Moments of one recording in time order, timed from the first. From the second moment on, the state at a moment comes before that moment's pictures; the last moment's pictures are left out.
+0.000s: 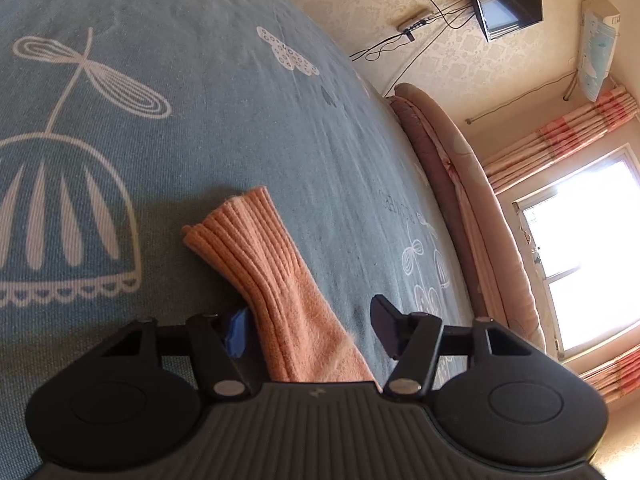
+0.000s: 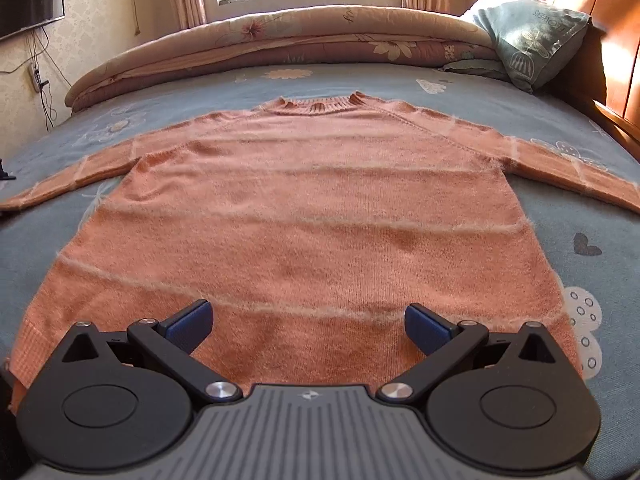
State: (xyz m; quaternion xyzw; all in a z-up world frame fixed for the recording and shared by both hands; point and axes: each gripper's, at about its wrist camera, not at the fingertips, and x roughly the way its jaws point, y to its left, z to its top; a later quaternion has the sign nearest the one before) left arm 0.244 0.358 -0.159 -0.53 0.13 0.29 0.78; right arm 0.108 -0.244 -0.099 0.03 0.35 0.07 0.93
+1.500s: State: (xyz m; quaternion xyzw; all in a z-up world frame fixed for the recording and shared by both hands) left arm 0.374 0.108 0.058 -0.19 0.26 0.12 0.94; right arm 0.146 -0.293 -0.093 0.06 0.32 0.11 0.94
